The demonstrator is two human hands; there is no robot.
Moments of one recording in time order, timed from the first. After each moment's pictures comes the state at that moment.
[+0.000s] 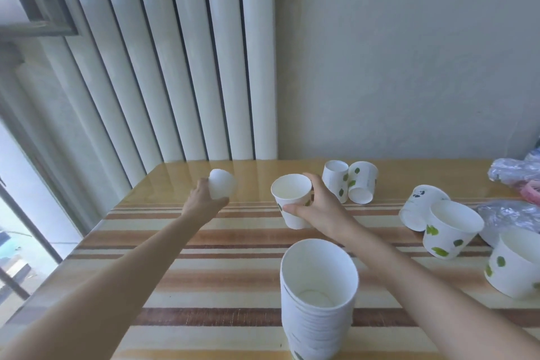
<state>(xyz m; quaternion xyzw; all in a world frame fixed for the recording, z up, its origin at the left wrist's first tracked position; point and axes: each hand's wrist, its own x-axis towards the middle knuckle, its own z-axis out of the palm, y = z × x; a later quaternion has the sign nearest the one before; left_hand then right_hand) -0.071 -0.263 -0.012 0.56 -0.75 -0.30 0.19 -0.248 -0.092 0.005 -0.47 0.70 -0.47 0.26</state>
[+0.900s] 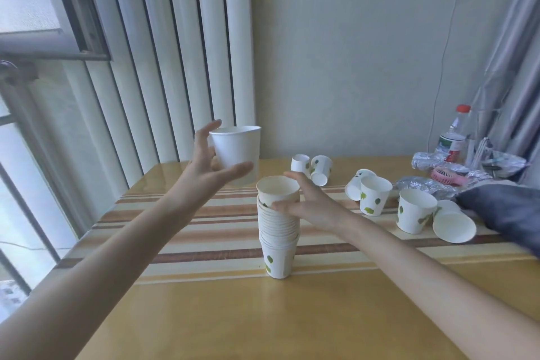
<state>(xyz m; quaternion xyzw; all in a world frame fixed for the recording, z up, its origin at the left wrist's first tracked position) 0.008 -0.038 0.123 0.21 -0.75 -0.52 0.36 -0.167 0.069 0.078 -0.50 0.70 -0.41 0.30</state>
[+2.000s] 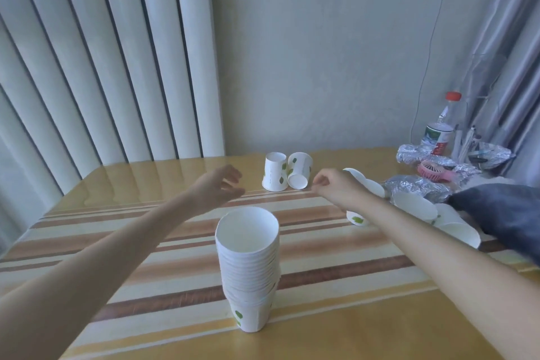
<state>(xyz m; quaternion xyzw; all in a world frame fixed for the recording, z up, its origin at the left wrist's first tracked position) -0.127 -0.156 0.042 0.30 -0.88 -0.35 0.13 -0.320 0.016 0.042 -0.40 0.86 -0.28 0.14</state>
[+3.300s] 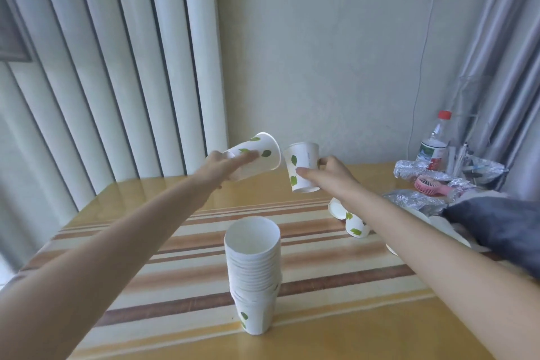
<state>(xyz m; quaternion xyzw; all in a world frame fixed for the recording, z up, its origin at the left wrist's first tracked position) -0.121 -0.120 0.116 0.33 -0.75 -0.52 0.23 -0.300 0.008 0.085 -0.32 0.79 -0.49 0.19</state>
